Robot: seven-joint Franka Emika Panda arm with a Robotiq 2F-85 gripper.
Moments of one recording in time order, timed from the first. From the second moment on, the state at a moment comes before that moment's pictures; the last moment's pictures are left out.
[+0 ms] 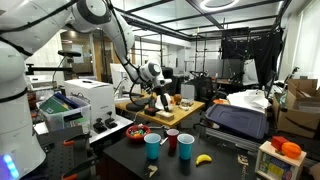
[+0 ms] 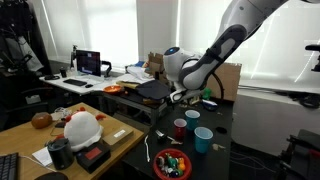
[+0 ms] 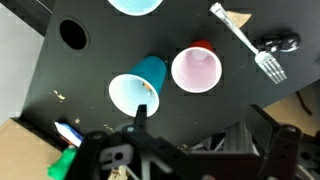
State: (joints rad) arm 0.36 0.72 -0.19 -1.73 -0.42 2.43 1.04
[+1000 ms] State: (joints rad) arm 0.36 0.69 -0.03 -1.83 -0.33 2.57 0.61
